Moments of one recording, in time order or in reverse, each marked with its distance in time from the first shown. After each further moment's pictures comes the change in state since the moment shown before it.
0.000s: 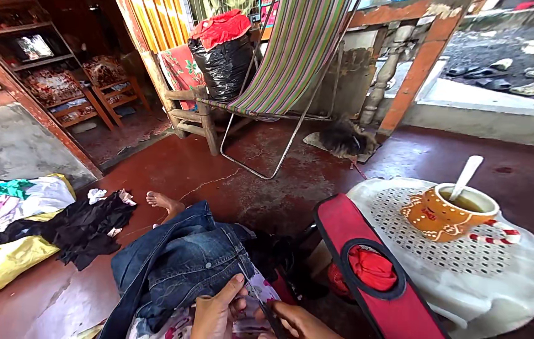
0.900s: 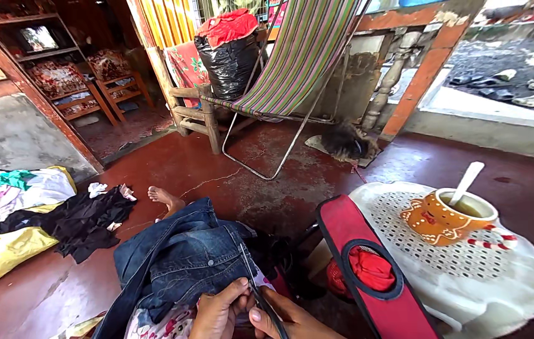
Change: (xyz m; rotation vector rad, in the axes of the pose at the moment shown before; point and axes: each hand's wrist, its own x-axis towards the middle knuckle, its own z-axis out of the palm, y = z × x) left_hand 0.006 -0.012 -0.014 -0.092 -0.142 -0.048; right_hand 0.021 -0.004 0.009 0.153 -0.042 -0.040
